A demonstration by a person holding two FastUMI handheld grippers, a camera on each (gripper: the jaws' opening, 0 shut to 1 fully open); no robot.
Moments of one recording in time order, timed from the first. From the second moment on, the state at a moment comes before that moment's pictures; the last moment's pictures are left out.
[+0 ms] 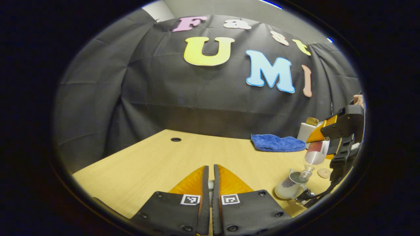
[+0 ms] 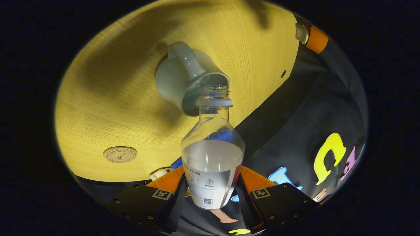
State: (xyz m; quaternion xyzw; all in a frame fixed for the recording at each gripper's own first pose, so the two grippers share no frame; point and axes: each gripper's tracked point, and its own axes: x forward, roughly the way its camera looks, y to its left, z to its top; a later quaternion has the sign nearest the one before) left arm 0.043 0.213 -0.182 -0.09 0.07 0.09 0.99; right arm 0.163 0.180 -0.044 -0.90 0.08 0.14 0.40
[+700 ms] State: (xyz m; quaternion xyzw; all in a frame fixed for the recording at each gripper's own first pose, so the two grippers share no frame) left arm 0.047 0.193 -0.138 -0.06 0.07 0.12 0.99; right arm 0.150 0.156 -0.098 -0.65 0.13 0.22 0.71
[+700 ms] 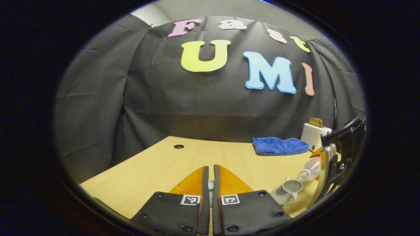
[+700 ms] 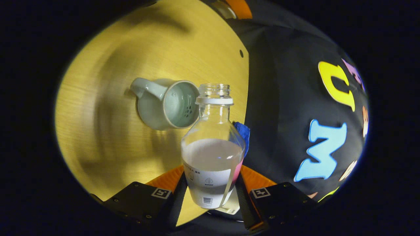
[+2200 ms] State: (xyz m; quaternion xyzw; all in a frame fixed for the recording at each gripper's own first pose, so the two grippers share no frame) left arm 0.090 0.011 -0.113 -0.03 0.09 0.02 1.00; right arm 0.167 0.021 -0.134 -0.01 0.13 0.16 0.98
